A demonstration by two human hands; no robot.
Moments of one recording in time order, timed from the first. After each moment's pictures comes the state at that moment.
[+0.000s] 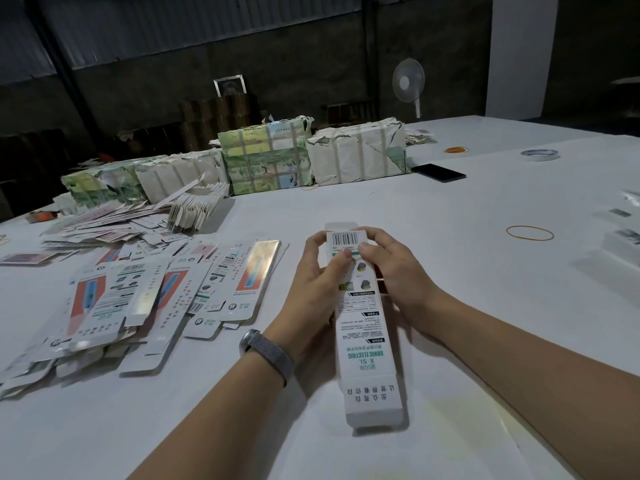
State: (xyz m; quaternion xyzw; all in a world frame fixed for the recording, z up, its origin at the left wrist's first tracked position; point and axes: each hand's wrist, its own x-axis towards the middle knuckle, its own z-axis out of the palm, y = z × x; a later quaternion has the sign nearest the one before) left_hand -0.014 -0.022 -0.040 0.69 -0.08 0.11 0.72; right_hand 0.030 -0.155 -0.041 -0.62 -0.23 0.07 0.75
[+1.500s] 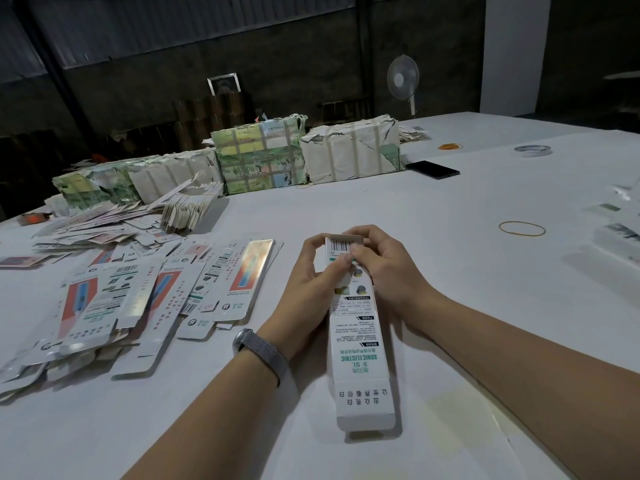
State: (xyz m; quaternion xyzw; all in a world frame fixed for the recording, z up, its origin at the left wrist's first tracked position) left_hand -0.011 -0.019 -0.047 0.69 -0.07 0.07 0.71; right_hand 0.037 -0.150 -0.045 -0.65 -0.22 0.01 0.73
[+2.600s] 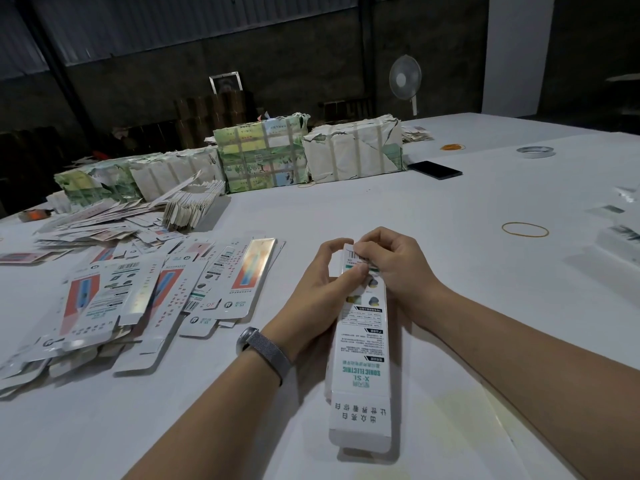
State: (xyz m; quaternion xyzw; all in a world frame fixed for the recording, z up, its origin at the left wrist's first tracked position) left_hand -0.018 -0.022 -0.041 0.73 -0.10 0.01 0.68; right_hand 0.041 -0.157 -0.043 -0.66 -0.16 0.01 0.73
